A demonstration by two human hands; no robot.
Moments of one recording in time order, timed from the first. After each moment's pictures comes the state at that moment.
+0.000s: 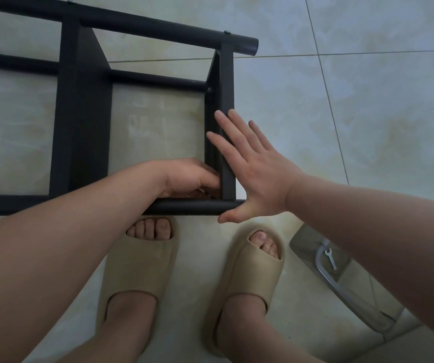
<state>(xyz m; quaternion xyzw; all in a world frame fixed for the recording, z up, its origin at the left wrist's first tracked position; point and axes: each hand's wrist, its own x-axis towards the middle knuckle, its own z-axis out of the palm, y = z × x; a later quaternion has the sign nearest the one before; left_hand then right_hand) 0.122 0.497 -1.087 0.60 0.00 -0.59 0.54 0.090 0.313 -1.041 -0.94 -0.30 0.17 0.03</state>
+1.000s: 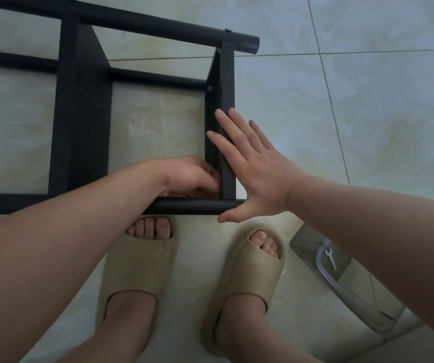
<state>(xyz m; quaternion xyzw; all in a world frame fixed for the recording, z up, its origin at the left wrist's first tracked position) 0.122 0.498 -1.085 0.61 0.00 -0.59 0.53 0.089 0.313 -1.041 -0.94 -0.30 0.17 0.04</state>
